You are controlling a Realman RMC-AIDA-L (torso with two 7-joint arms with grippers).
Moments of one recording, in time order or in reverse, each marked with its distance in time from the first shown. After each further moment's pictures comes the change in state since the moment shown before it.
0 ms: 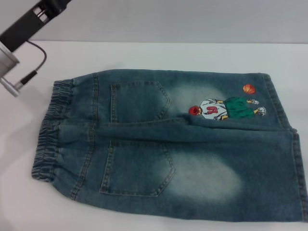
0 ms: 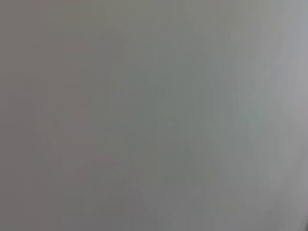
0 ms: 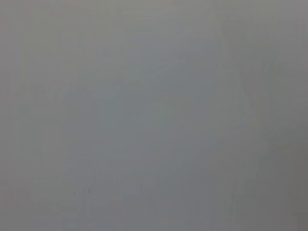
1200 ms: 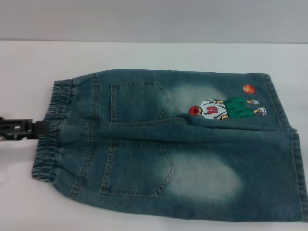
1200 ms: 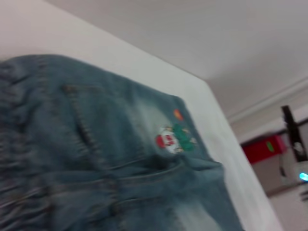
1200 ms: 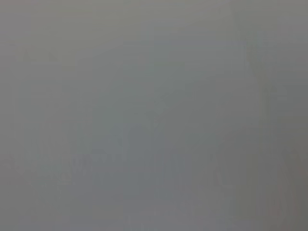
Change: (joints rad) left arm 0.130 0.101 -0.730 0.324 1.458 0.403 -0.846; right arm 0.025 -0.008 -0.002 -0.019 -0.006 0.122 -0.010
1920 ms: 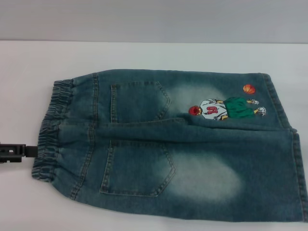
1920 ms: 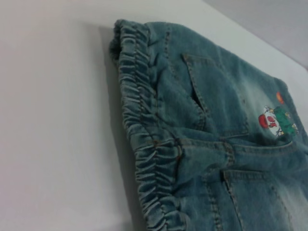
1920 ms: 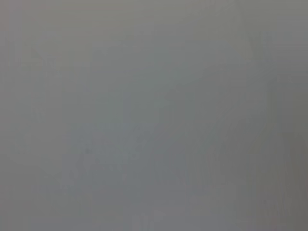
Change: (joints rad) left arm 0.018 -0.029 -0.080 -0.008 0.257 -0.130 0.012; right arm 0.008 0.000 -0.007 -0.008 0.000 0.034 -0.003
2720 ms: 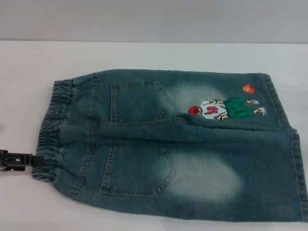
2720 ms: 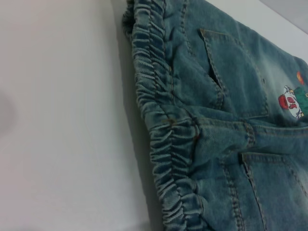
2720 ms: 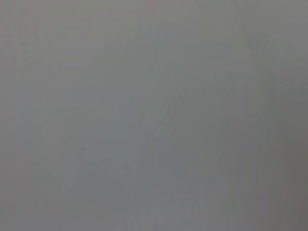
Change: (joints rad) left arm -0.016 -0.027 0.002 0.000 0.081 -0.025 -0.002; right arm -0.008 0.001 -0.002 0.001 0.000 0.000 0.000
